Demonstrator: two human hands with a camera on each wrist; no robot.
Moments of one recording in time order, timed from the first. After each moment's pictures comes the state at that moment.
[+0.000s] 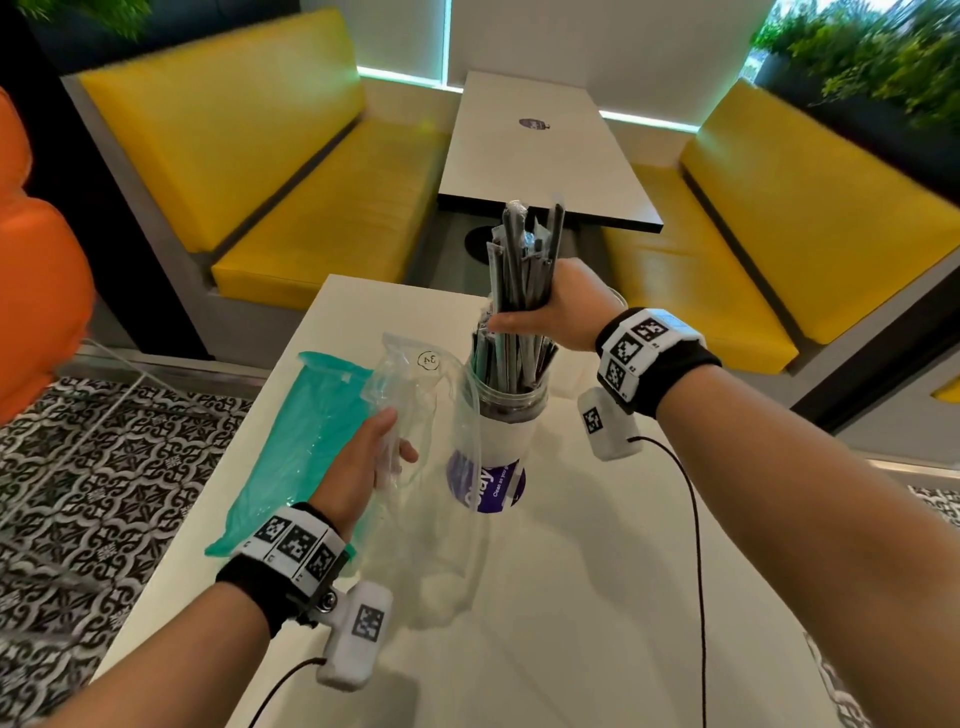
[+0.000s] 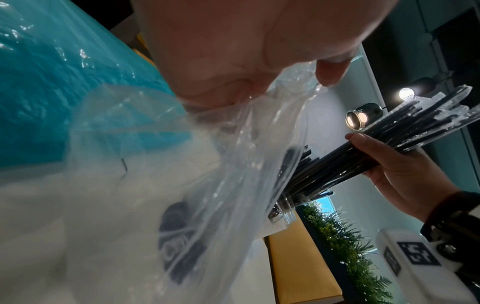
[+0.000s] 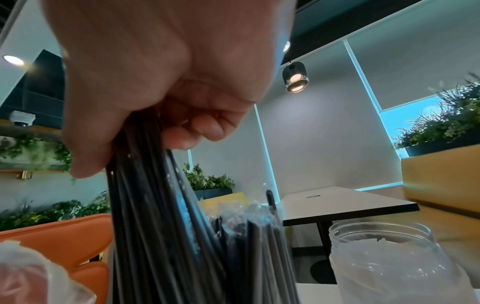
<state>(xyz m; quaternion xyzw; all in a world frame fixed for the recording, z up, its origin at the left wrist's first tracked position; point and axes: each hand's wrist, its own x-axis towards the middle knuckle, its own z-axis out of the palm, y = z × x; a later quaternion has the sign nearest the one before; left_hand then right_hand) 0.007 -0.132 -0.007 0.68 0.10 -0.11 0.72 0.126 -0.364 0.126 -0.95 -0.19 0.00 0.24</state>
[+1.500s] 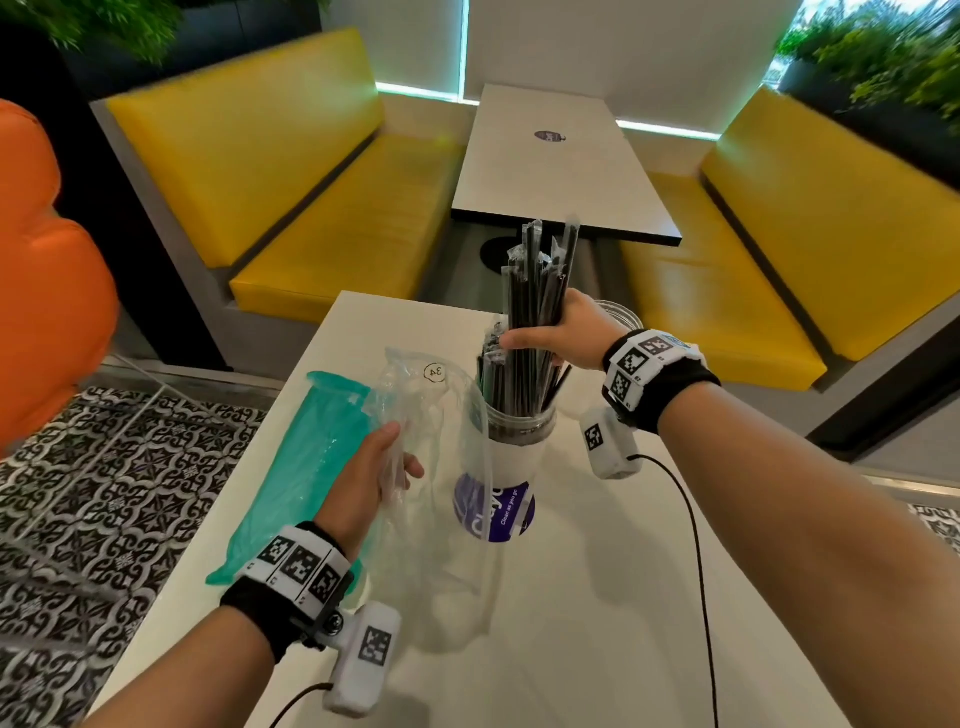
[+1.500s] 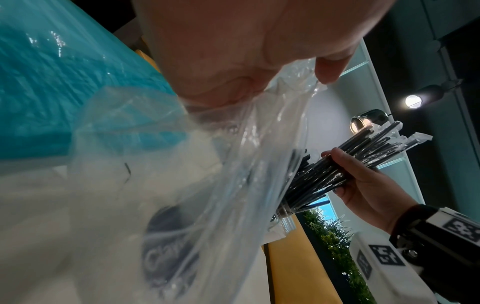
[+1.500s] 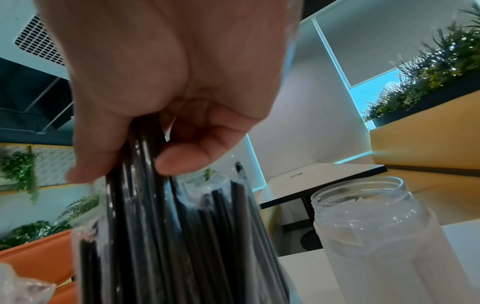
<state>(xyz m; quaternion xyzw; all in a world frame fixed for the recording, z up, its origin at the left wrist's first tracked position) 0.024 -0.138 -0.003 0.67 0.11 -0.09 0.73 0.164 -0.379 0.100 -0.91 -0.12 0.10 0.39</state>
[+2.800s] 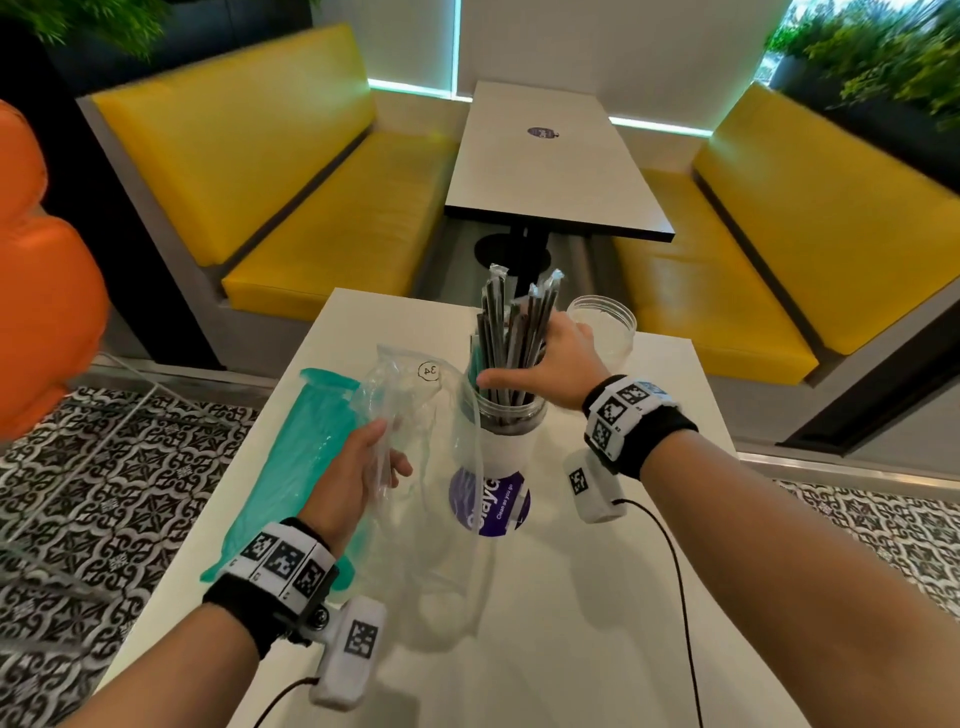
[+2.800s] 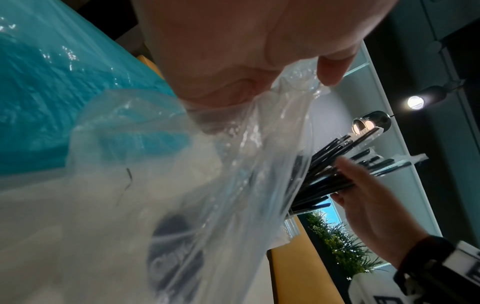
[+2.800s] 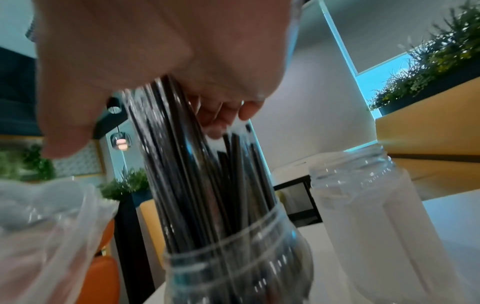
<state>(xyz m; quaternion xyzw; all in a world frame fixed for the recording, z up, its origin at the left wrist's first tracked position) 0.023 -0.133 -0.001 0.67 0.11 -0.10 0.73 0.128 -0.369 0.066 -0.94 -0.14 -0.06 0.31</state>
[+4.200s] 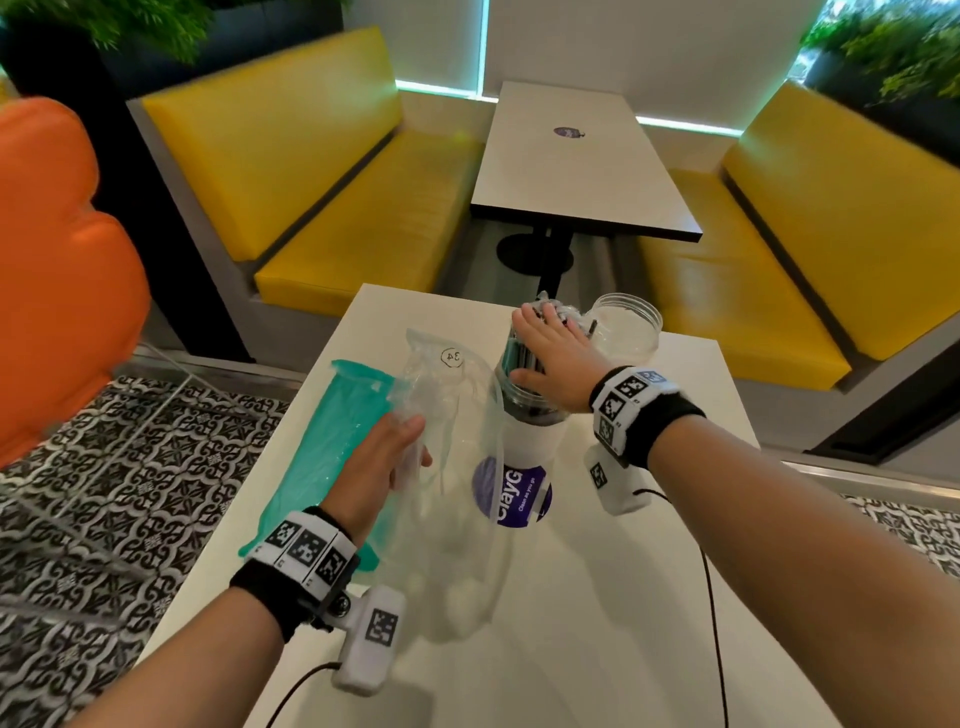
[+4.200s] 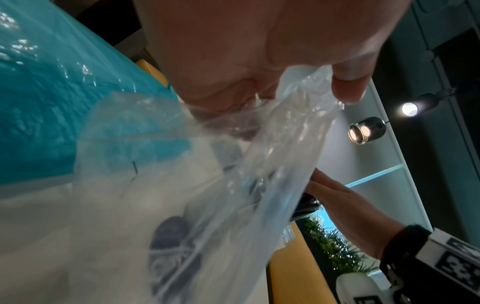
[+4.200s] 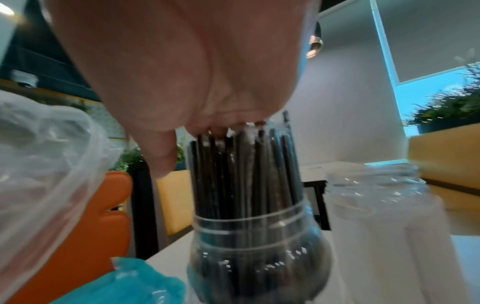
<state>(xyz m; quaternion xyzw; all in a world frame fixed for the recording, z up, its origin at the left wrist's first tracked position) 0.008 -0.125 0.003 0.67 0.10 -0.06 0.73 0.131 -0.350 0.061 -0.98 -0.19 0.05 0.05</state>
